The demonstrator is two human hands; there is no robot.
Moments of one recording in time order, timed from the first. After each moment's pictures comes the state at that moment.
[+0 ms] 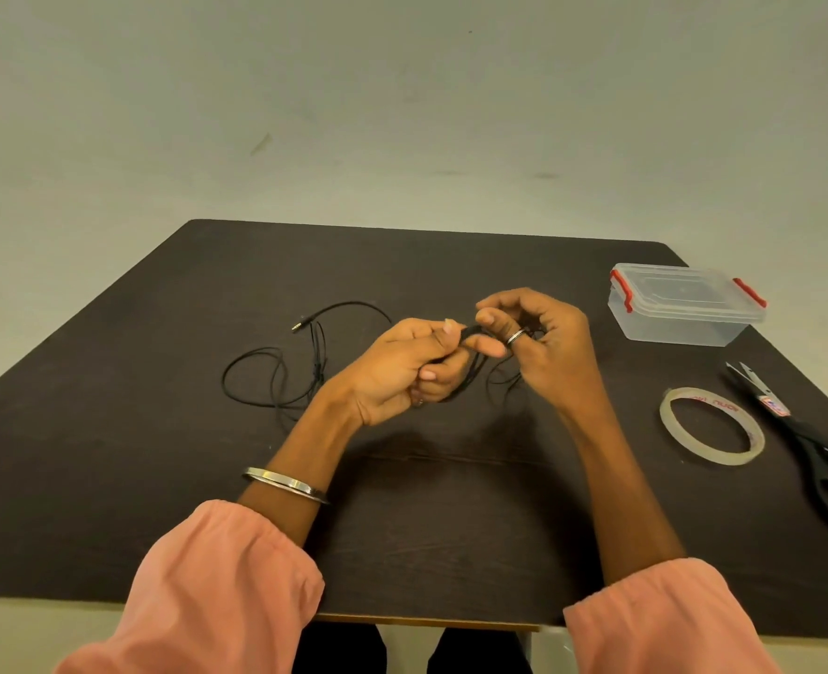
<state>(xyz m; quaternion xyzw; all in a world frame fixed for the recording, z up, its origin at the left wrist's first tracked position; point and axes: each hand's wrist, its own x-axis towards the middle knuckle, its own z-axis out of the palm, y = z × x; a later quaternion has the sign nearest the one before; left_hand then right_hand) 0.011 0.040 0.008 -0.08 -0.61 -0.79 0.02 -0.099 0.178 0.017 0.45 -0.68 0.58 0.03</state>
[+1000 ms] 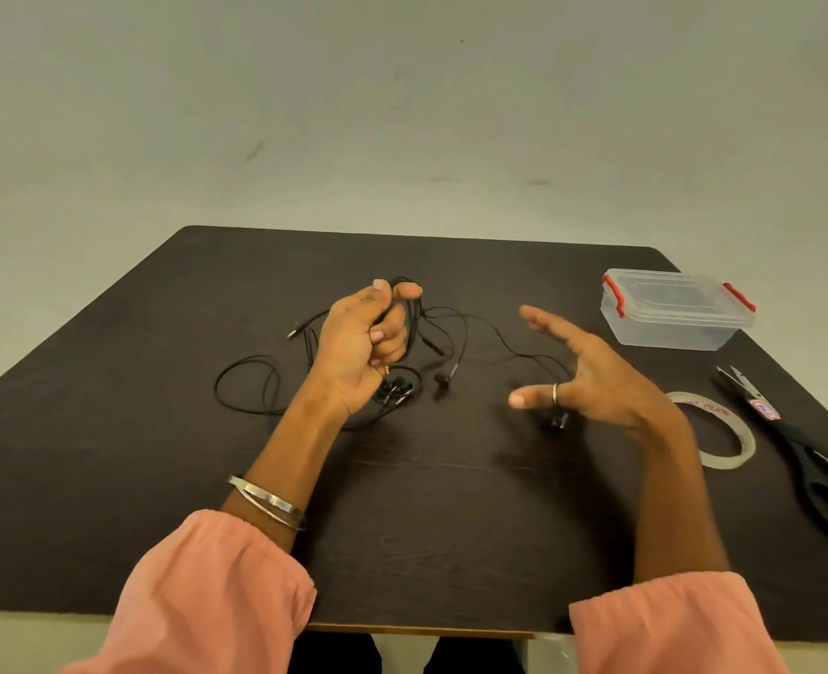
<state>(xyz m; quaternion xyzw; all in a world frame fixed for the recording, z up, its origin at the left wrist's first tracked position) 0.011 0.020 0.012 0.06 -0.51 -0.82 0.26 -0.133 0.230 0.016 0.39 -0.82 0.38 -0.18</state>
